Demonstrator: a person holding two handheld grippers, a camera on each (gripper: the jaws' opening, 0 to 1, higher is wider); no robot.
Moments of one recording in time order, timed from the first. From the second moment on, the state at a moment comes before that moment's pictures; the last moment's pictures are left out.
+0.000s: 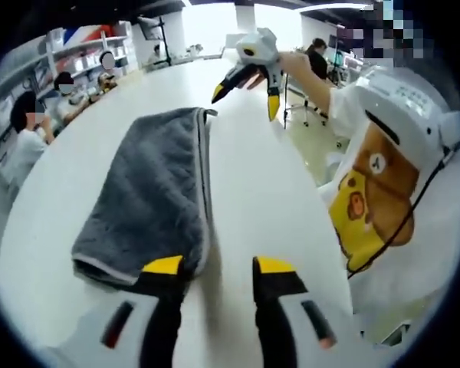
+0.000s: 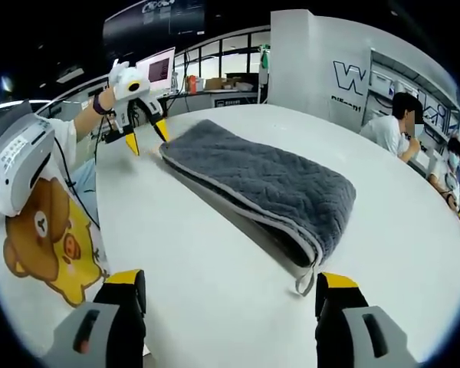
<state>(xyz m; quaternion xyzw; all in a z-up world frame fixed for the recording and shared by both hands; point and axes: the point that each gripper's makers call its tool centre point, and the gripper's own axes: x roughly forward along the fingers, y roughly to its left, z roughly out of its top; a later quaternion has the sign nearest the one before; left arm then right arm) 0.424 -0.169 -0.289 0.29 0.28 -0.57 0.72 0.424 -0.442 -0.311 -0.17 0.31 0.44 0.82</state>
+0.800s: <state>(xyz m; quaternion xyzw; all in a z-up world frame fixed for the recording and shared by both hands) 0.390 -0.096 -0.272 0.17 0.26 -0.41 0.86 0.424 -0.434 -0.299 -0.18 0.30 0.44 0.82</state>
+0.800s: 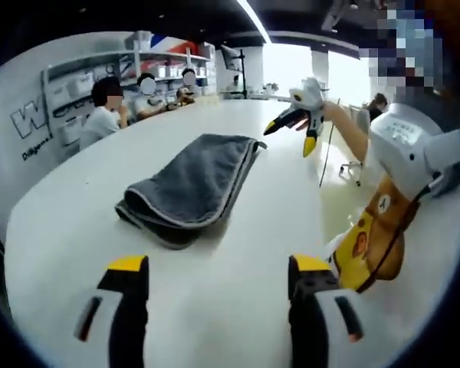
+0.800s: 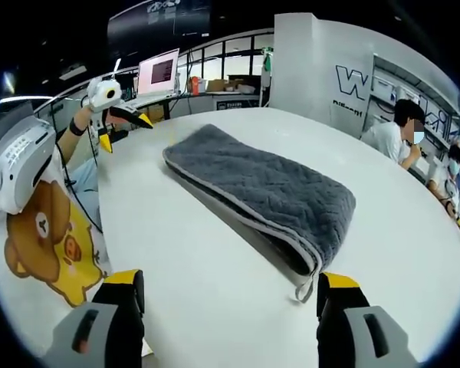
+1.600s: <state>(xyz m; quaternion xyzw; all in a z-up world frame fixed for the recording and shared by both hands) 0.384 -0.071 -0.282 0.15 0.28 -0.37 0.87 0.432 -0.443 -0.302 -0.17 0.31 0.43 0.83</state>
